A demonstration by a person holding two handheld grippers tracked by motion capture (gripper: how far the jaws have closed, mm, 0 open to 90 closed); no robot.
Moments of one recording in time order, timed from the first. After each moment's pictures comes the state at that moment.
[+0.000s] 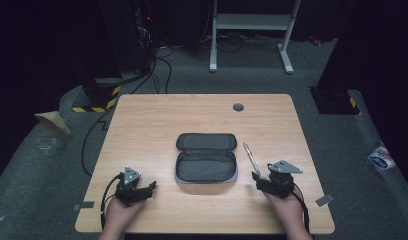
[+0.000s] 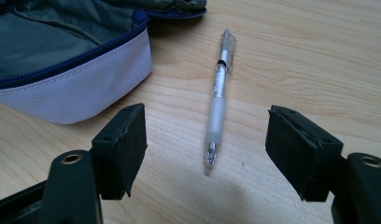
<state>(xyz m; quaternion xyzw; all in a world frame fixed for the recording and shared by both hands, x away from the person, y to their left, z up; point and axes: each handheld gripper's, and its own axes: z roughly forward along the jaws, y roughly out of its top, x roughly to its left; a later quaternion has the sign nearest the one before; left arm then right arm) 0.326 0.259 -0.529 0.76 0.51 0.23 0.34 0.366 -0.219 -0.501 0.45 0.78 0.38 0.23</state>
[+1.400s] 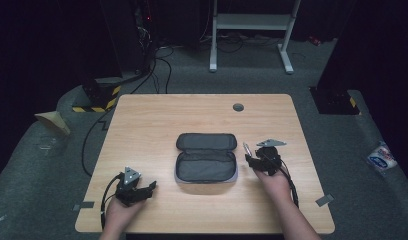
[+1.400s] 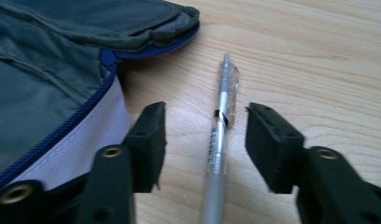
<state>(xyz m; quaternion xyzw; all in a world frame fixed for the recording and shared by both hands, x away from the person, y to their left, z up) 0.326 0.259 -0.528 0.76 0.51 0.23 0.34 0.437 -0.191 -0.494 0.49 0.79 0.33 0.18</state>
